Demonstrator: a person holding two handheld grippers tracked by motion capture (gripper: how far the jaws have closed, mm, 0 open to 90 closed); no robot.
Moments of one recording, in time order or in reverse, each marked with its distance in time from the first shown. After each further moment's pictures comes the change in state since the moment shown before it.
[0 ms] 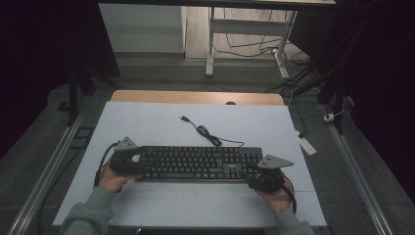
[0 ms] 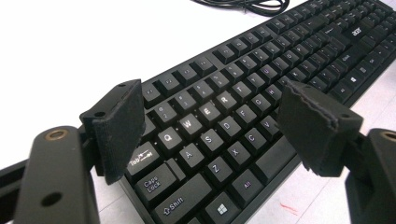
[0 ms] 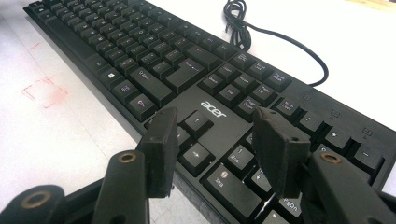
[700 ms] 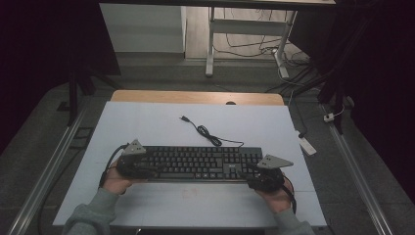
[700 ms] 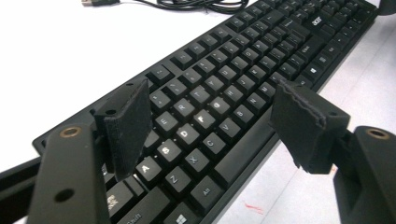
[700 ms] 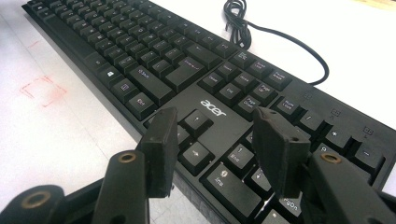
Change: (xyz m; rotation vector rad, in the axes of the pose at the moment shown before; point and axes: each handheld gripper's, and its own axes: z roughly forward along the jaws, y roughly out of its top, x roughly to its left) left arm -0.025 0.007 0.003 0.014 -0.062 0.097; right arm 0.000 0.000 0.000 0.006 -0.004 -0.003
